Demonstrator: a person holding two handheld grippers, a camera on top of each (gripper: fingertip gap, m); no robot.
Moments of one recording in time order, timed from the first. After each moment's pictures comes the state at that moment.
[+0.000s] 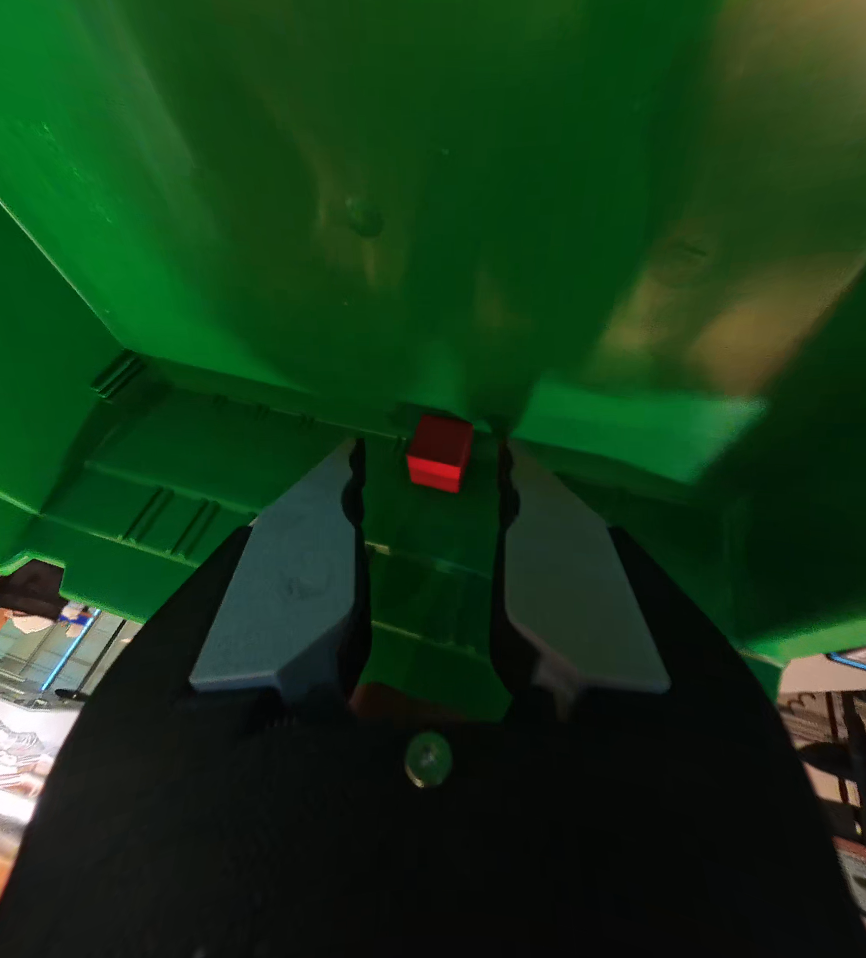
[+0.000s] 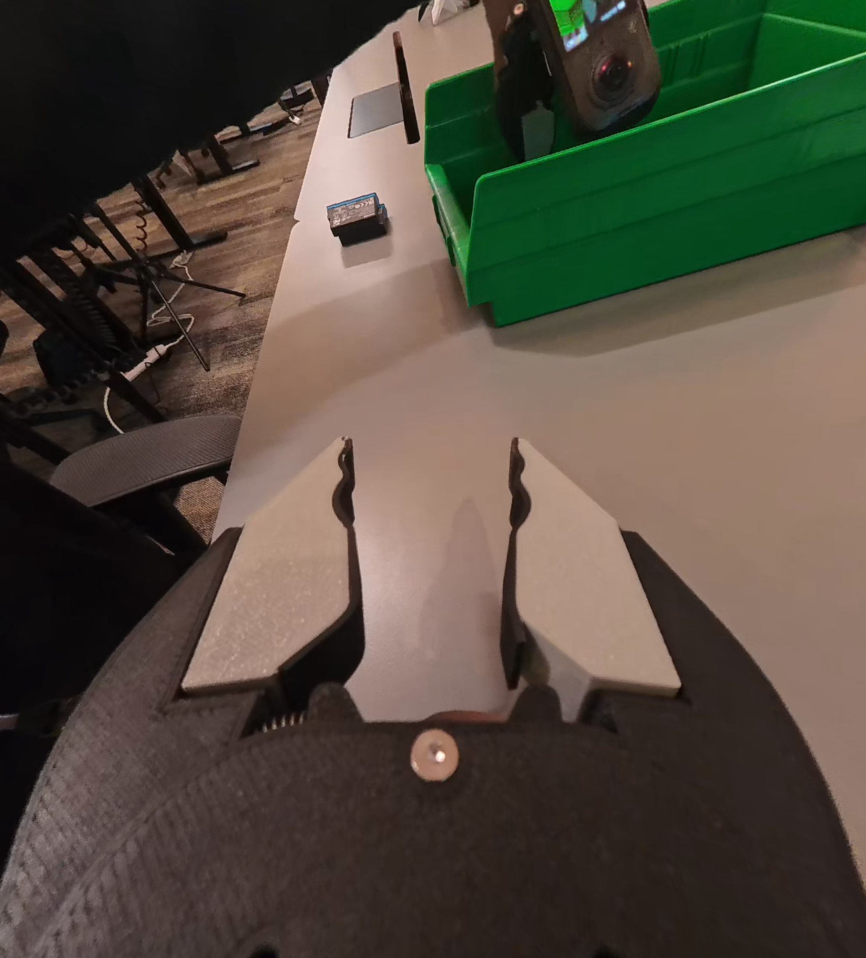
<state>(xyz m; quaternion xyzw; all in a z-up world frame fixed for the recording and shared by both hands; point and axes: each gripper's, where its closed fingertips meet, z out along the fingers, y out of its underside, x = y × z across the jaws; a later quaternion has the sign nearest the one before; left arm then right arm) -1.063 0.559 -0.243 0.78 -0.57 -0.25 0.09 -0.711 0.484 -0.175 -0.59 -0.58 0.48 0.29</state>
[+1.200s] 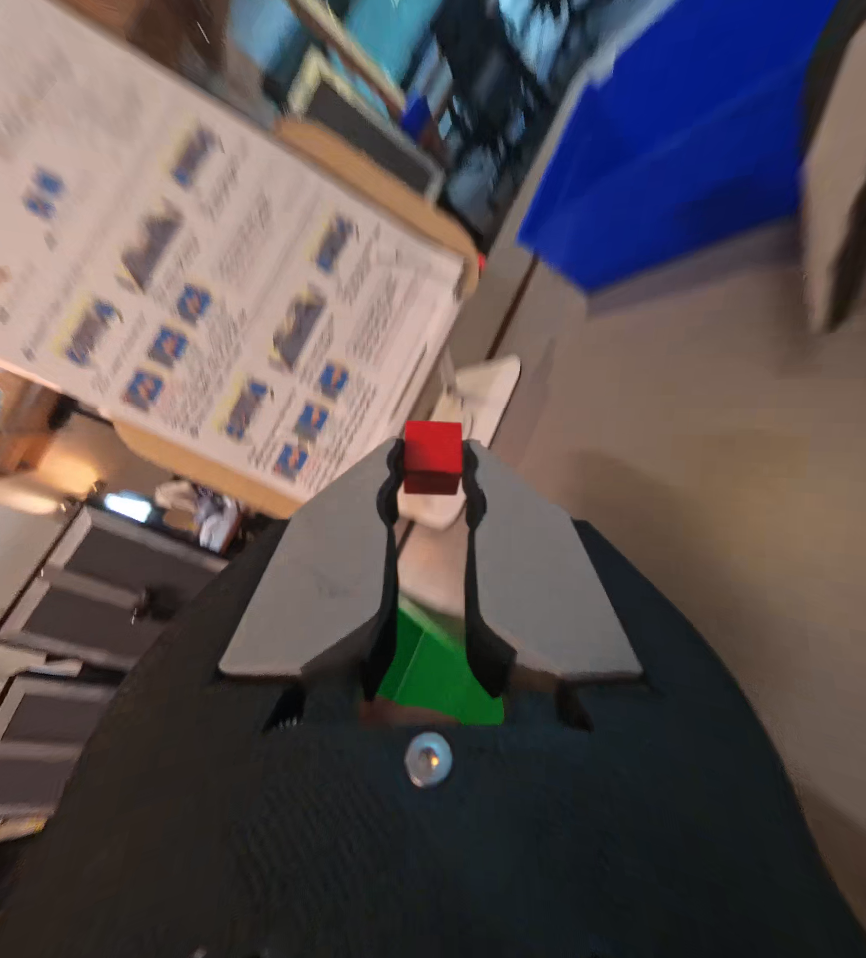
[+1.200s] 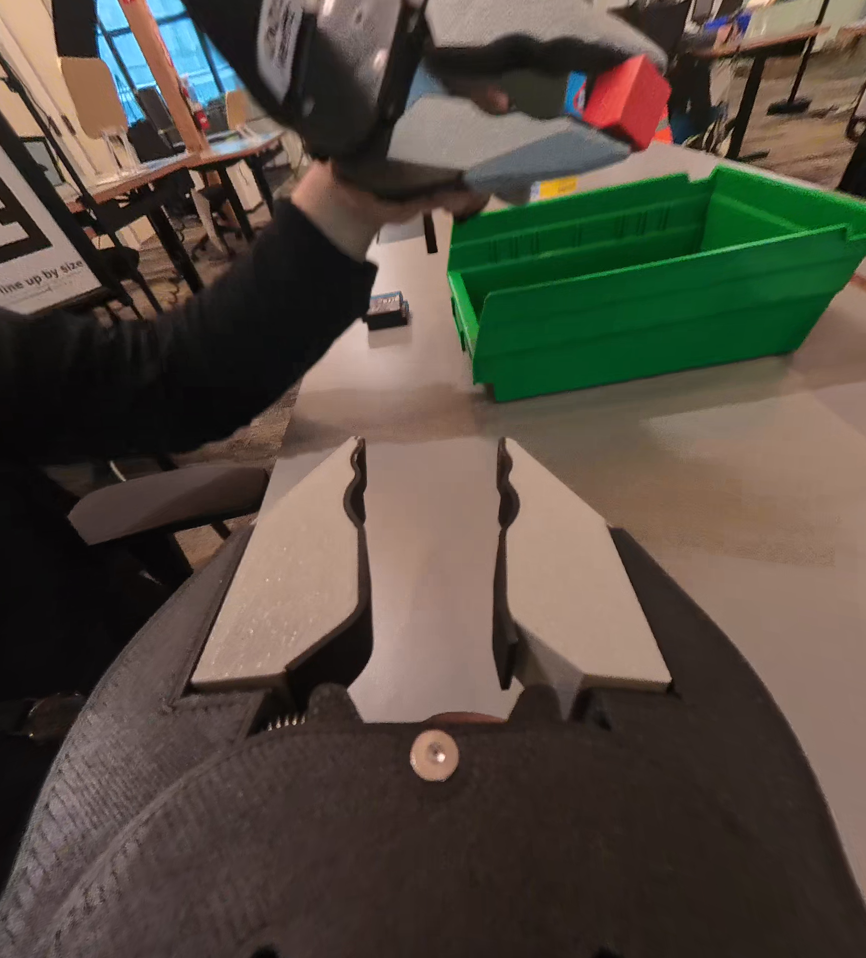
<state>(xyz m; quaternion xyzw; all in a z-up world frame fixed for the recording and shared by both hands) -0.789 0.565 -0.055 0.60 -0.46 -0.15 -0.63 -0.697 0.483 -0.128 -0.54 -0.56 0.52 0.36</state>
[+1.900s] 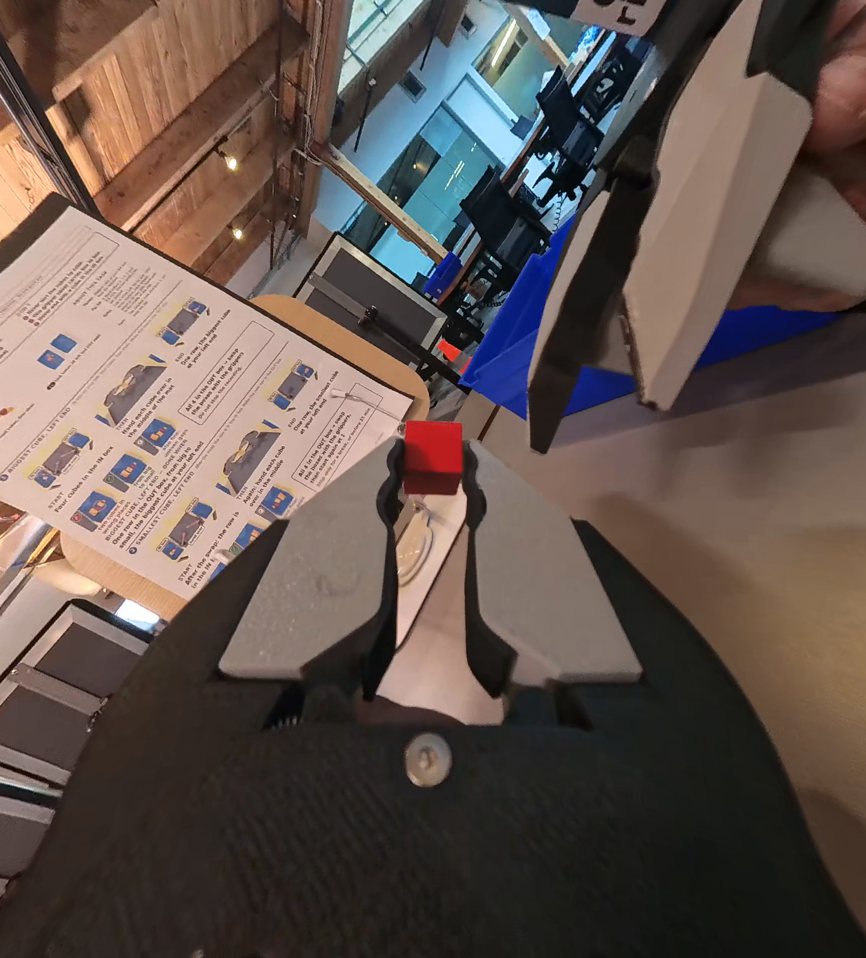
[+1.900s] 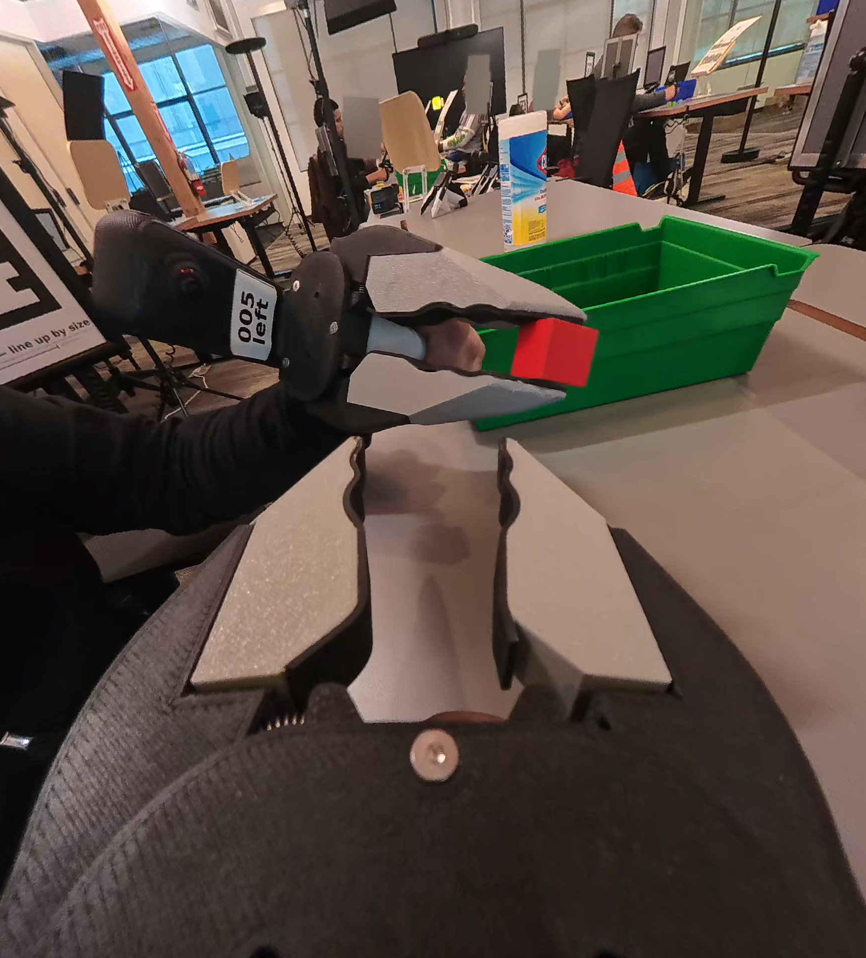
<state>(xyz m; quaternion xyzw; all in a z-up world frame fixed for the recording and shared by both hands) -0.695 0.553 -0.088 0.52 -0.45 -0.14 -0.71 -0.687 0.497 -0.110 -0.54 -0.53 0.54 0.38</state>
